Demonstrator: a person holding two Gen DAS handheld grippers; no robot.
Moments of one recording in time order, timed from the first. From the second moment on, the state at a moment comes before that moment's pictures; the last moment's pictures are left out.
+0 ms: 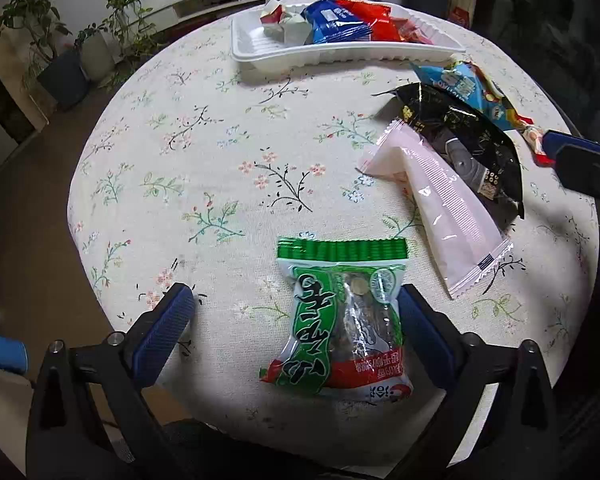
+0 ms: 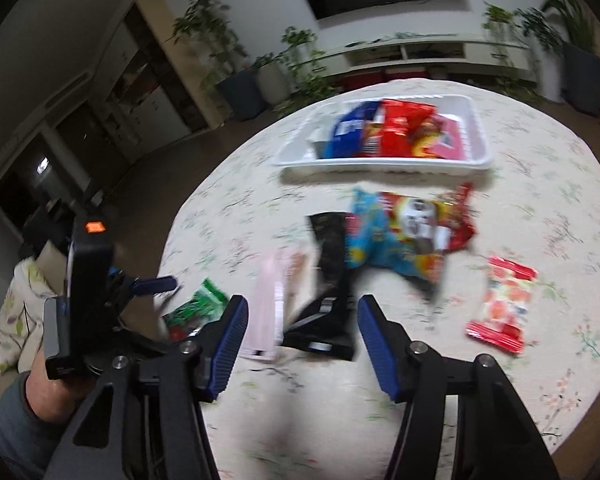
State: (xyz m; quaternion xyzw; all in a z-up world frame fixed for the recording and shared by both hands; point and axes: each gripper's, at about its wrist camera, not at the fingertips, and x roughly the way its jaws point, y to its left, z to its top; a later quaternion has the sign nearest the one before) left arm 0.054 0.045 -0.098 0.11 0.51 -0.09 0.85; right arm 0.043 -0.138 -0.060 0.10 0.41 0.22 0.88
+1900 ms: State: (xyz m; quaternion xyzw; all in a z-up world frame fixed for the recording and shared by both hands) left arm 0.087 0.103 -0.034 -0.14 0.44 -0.23 0.86; right arm 0.102 -0.167 -0.035 0.20 0.44 0.21 0.85
